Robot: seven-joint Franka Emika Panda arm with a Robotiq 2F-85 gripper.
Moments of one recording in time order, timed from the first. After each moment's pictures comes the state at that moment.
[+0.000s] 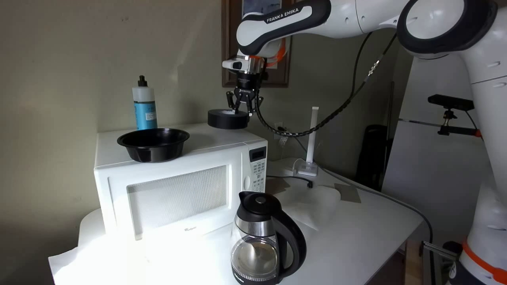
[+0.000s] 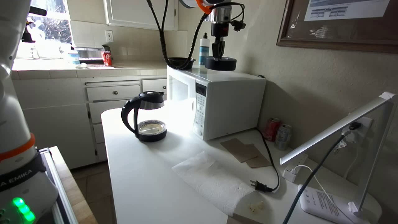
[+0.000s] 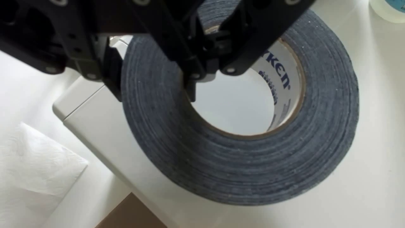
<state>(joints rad) -0.02 0.37 -0.05 -1.38 0.01 1.89 -2.05</state>
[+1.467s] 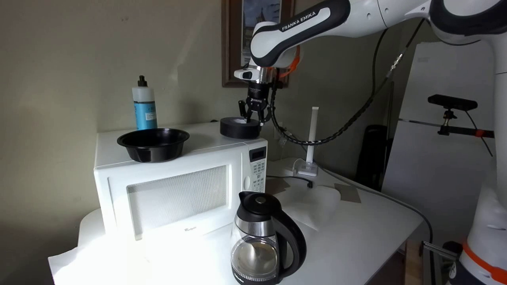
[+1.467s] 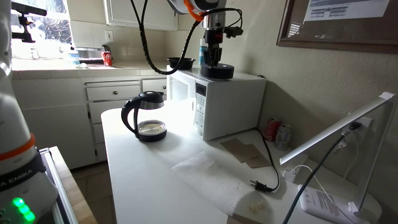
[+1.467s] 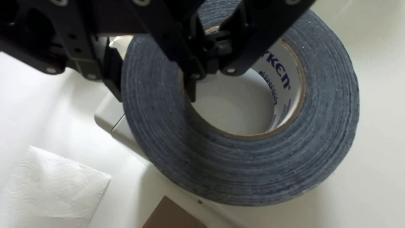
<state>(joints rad) -0.06 0.21 -0.02 -1.69 -0.02 2.03 -1.90</state>
